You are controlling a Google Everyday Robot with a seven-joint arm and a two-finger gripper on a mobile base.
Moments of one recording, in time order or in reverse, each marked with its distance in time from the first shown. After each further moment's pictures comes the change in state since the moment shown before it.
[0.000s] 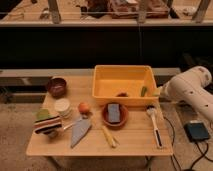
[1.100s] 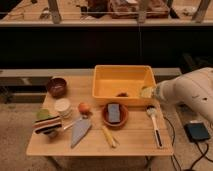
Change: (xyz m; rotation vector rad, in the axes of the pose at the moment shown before) arm -0.061 -0.096 -0.107 0.288 0.020 -0.282
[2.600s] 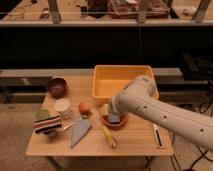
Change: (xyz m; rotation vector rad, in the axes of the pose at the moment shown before) arm -0.073 -0.149 0.101 0.079 -0.184 -0.255
